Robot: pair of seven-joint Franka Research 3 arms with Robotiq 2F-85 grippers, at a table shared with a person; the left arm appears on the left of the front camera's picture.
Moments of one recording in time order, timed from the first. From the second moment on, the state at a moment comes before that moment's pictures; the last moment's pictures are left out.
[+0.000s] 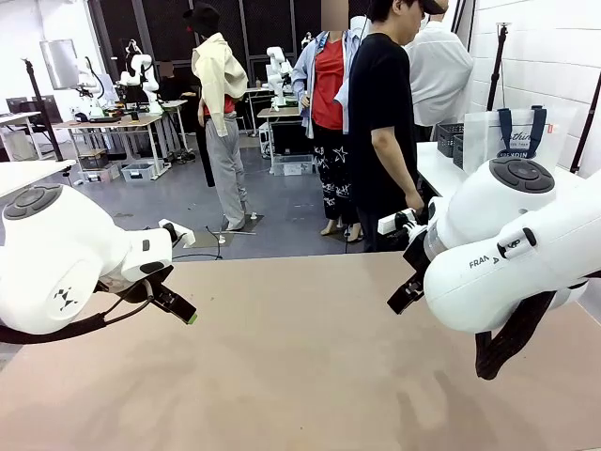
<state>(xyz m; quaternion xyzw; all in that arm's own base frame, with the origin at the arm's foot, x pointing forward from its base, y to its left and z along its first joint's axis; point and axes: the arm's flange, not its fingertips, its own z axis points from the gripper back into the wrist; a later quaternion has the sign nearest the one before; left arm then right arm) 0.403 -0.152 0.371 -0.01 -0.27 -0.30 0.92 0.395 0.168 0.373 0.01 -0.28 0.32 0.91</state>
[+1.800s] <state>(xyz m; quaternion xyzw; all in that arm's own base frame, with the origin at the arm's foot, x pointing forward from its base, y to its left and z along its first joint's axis) 0.395 -0.158 0.389 -0.06 -0.23 -0.31 0.92 0.391 0.184 0.394 0.05 -0.26 0.34 0.90</state>
